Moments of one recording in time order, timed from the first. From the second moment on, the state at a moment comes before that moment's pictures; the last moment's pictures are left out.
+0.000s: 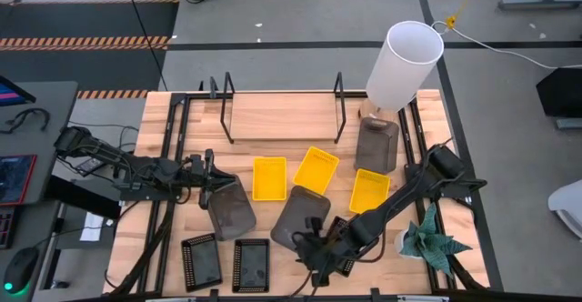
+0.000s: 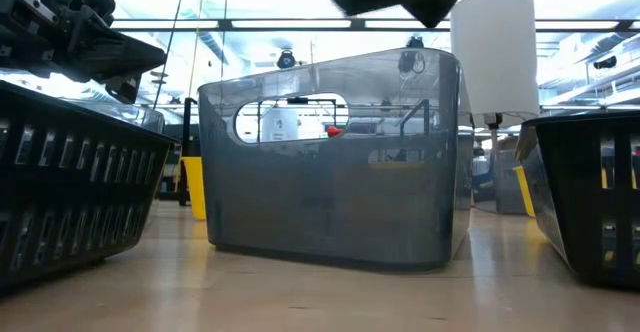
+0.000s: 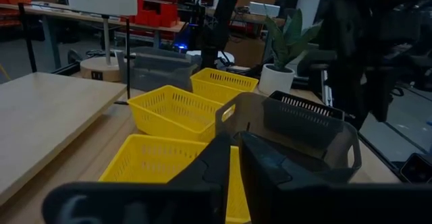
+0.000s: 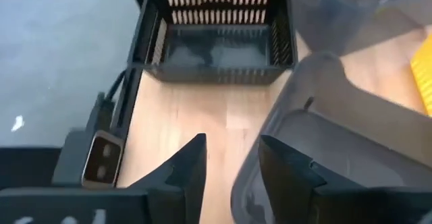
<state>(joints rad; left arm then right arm) -0.31 0.46 0.01 0.42 -0.35 -0.17 0.61 1.95 1.41 -0.27 0.34 0.46</state>
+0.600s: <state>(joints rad) -0.31 0.46 0.01 0.41 -0.35 -0.17 0.54 2.06 1.41 -0.13 0.46 0.48</state>
